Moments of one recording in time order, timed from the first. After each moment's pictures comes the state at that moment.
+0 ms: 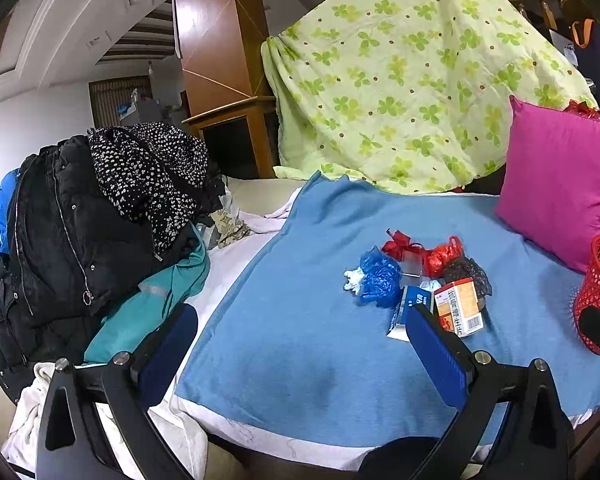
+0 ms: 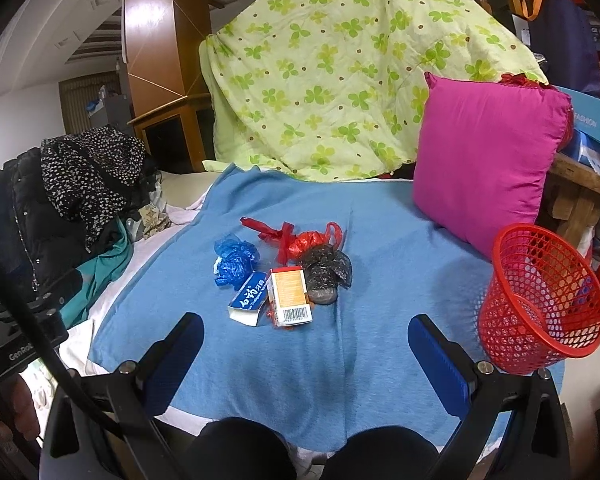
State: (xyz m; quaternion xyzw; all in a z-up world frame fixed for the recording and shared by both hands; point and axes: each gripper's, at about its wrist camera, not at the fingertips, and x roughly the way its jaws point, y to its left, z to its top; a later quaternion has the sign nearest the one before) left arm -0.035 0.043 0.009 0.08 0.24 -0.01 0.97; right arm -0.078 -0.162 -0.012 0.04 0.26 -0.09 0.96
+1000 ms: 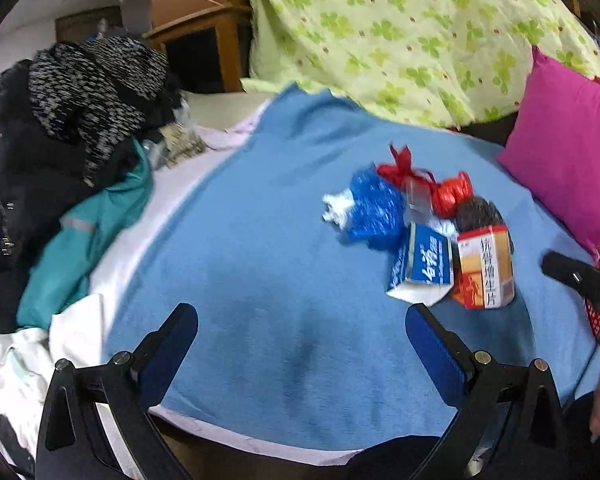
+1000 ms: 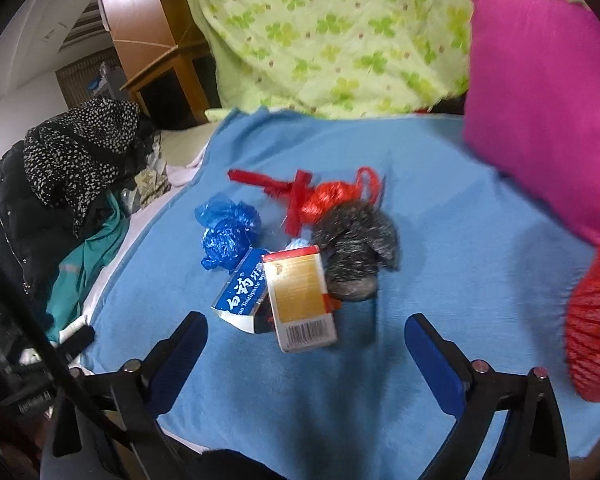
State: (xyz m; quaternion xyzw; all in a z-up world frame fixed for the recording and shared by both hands) left arm 0.069 0.043 -0.090 0.04 0.38 -0.06 0.92; right arm 0.072 -0.199 -0.094 0.10 0.37 -0.02 0.92
